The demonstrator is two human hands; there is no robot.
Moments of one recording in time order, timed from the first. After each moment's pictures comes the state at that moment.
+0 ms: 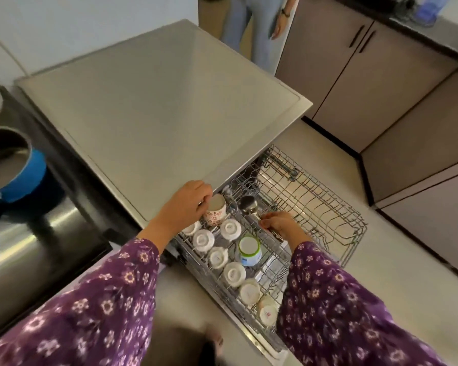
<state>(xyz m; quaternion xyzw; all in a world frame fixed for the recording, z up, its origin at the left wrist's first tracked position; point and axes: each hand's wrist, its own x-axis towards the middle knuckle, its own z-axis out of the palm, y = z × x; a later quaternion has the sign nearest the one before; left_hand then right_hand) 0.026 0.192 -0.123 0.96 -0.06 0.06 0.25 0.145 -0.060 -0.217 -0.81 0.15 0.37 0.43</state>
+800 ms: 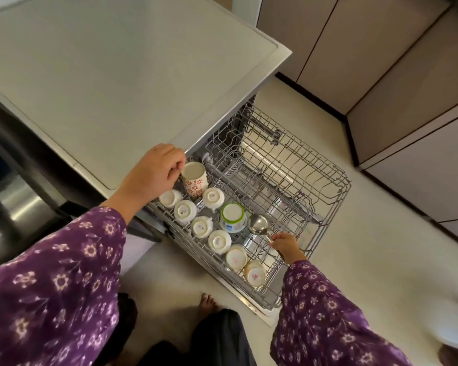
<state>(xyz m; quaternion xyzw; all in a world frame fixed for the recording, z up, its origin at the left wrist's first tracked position) 0.022 0.190 -0.132 0.97 -0.12 0.09 0.20 0.033 -0.171 -0.303 -0.81 0.26 0.35 0.39</state>
